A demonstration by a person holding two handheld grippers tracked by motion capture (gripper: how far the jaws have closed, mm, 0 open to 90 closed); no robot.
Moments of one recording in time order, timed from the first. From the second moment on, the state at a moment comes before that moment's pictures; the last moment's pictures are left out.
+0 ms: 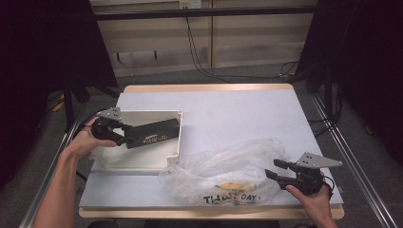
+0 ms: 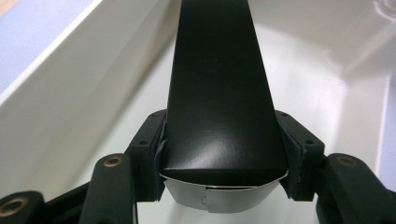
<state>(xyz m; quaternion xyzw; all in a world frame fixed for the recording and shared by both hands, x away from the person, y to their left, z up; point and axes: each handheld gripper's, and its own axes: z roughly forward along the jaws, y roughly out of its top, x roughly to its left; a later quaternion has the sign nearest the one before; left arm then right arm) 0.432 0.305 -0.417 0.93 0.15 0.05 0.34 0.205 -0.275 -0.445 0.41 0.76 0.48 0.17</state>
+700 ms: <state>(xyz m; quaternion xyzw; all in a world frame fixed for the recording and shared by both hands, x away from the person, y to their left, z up) 0.445 0.295 -0.425 0.95 0.15 0.03 0.27 0.206 -0.272 -0.444 0.40 0.76 0.48 0.17</state>
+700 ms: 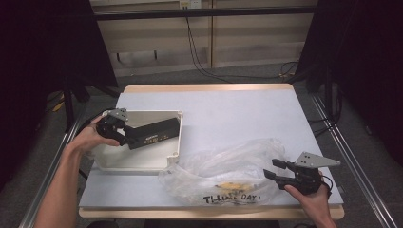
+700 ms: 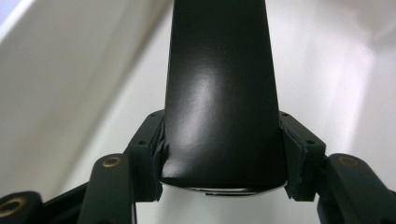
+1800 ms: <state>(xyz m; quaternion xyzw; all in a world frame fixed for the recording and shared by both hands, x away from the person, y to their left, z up) 0.441 0.298 -0.414 0.94 0.22 0.05 0.26 0.205 -0.274 -0.444 0.40 0.76 0.48 0.17</state>
